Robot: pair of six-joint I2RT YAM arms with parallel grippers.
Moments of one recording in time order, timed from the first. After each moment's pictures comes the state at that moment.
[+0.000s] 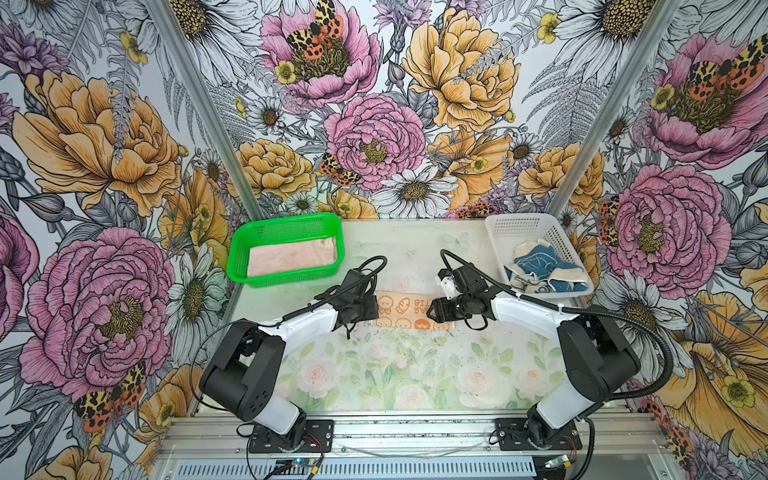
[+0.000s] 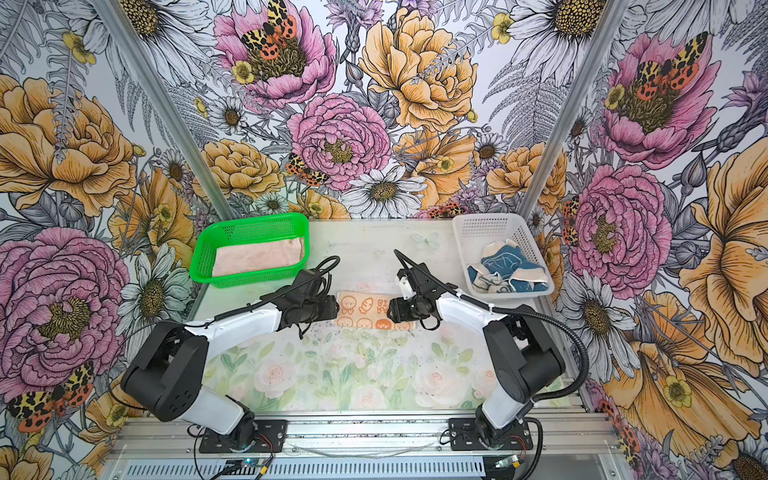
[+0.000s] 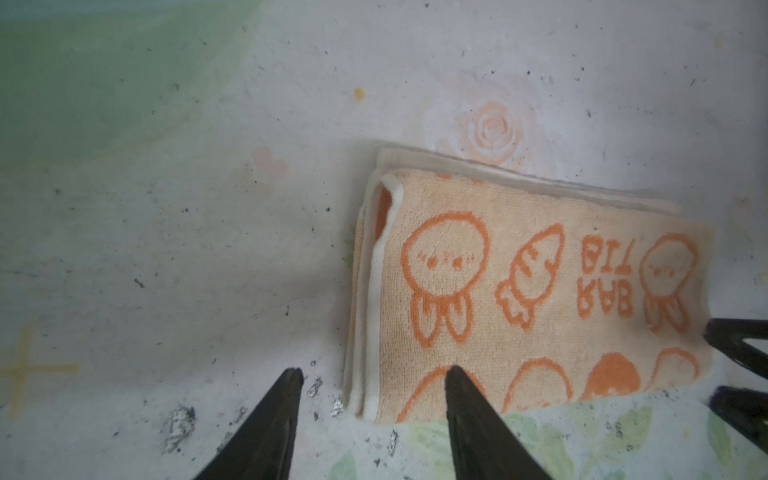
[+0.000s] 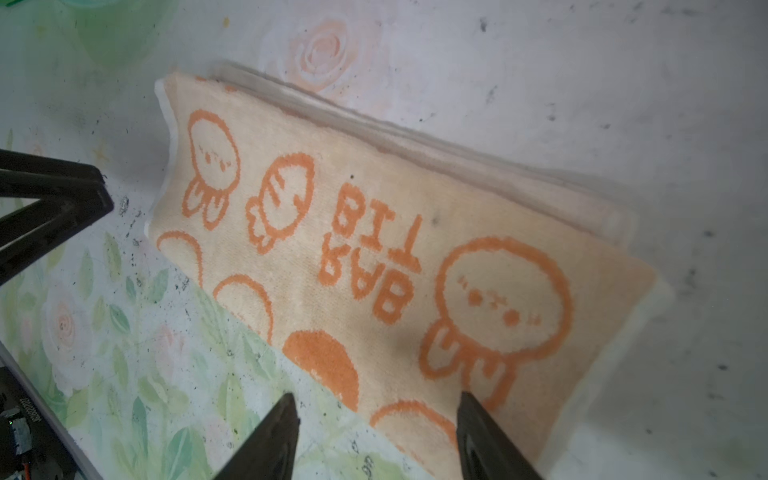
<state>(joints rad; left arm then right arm) -0.51 1.55 0.84 -0.27 -0.01 -0.58 0.49 1.65 0.95 -0.35 -0.33 0.29</state>
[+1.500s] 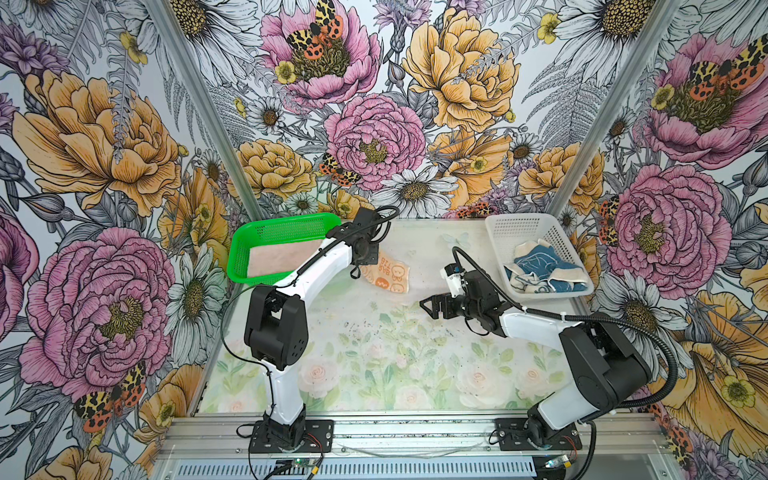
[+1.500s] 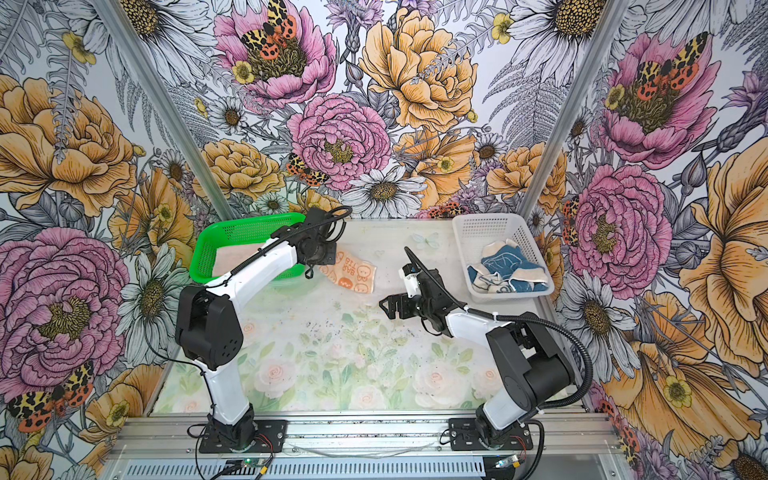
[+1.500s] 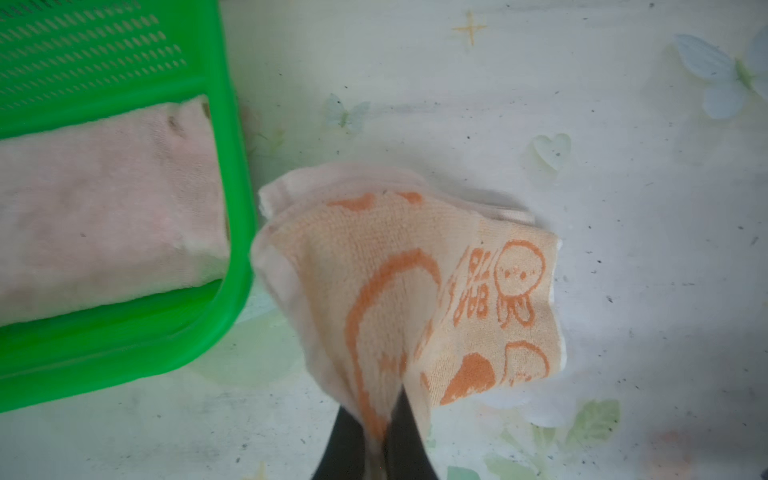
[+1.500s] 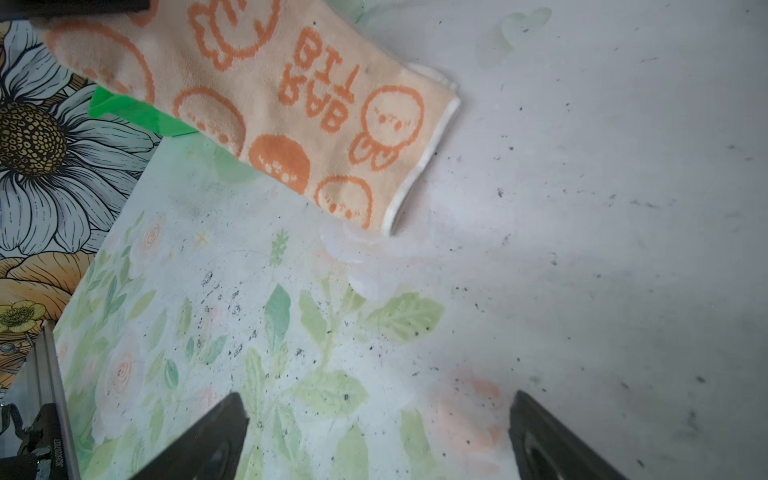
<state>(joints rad) -0.40 1.90 1.72 -0.84 -0.27 -0.28 0.45 1.57 0.71 0.18 -0.41 0.32</state>
